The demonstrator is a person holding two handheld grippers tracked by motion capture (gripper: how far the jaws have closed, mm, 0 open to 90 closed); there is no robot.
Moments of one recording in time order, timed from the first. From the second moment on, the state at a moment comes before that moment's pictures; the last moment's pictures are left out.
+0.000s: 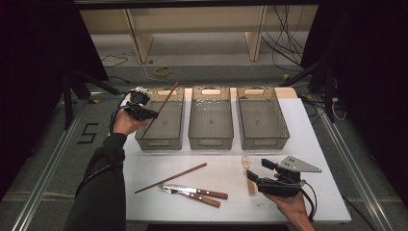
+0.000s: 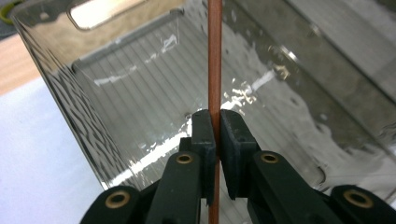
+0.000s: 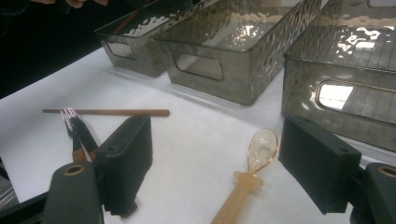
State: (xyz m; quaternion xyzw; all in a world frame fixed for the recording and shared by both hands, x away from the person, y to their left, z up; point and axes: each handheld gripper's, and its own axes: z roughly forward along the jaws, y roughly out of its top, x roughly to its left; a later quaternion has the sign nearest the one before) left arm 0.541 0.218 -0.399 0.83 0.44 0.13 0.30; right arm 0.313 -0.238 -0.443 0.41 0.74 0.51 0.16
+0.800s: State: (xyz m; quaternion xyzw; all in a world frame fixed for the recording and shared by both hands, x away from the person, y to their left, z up) left arm 0.492 0.211 -0.386 0.83 0.43 0.10 0.35; right arm 0.312 -0.237 -0.442 0.41 0.74 0.51 0.16
